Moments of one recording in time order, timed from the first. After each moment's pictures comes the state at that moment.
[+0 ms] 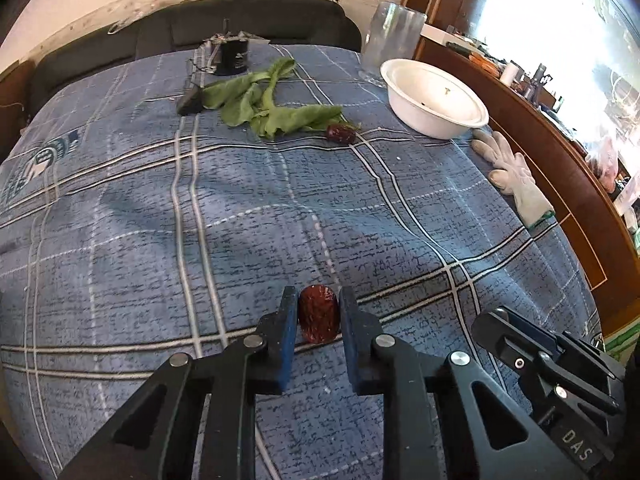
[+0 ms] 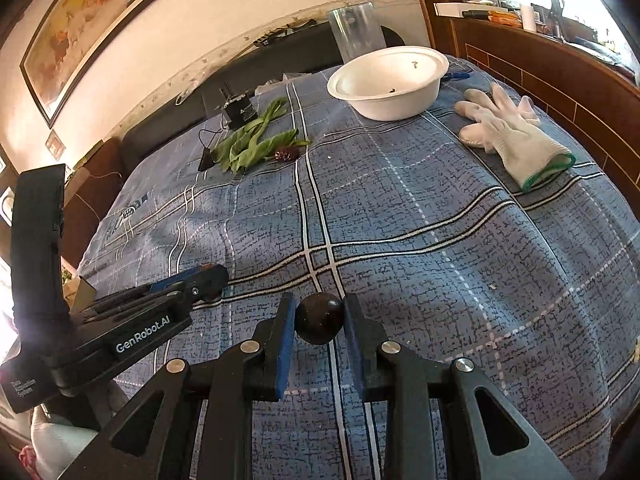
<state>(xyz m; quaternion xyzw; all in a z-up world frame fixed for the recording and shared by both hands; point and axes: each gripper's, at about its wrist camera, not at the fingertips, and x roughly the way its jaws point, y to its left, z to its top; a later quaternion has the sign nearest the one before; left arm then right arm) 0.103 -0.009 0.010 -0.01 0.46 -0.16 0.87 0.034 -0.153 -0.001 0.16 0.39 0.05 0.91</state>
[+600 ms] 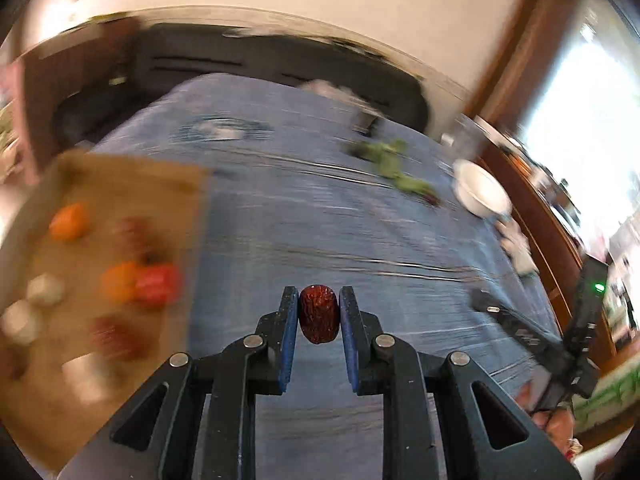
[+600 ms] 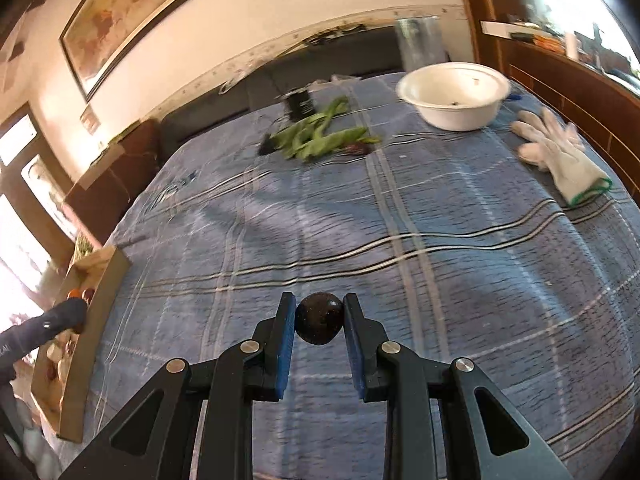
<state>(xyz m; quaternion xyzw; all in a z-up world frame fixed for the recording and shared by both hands) -0.042 0.190 0.076 -0.15 0.39 -0.04 0.91 0.009 -0.093 0.011 0.11 0.37 0.12 0.91</state>
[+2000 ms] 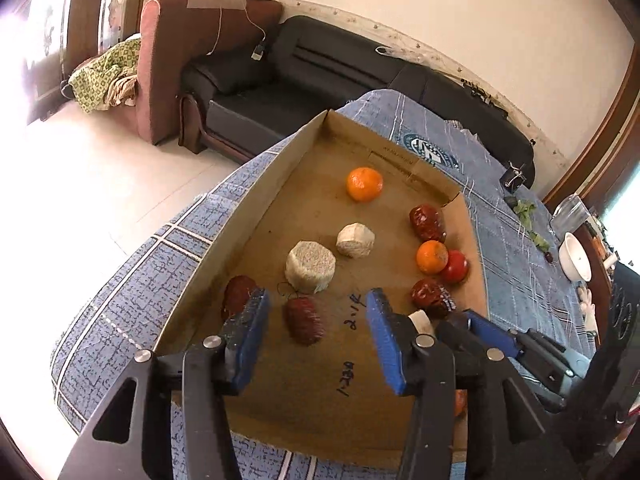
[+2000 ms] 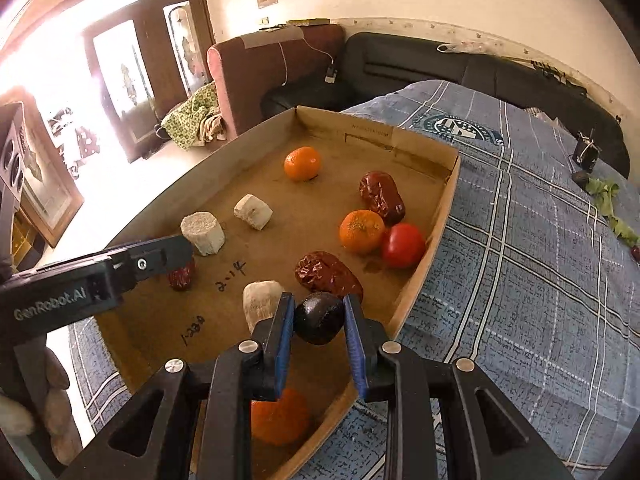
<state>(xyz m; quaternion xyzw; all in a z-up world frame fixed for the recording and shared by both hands) -0.138 0.363 0.047 -0.22 0.38 0.12 0.89 -0.066 0.223 0.002 -0.10 0.38 0.34 0.85</state>
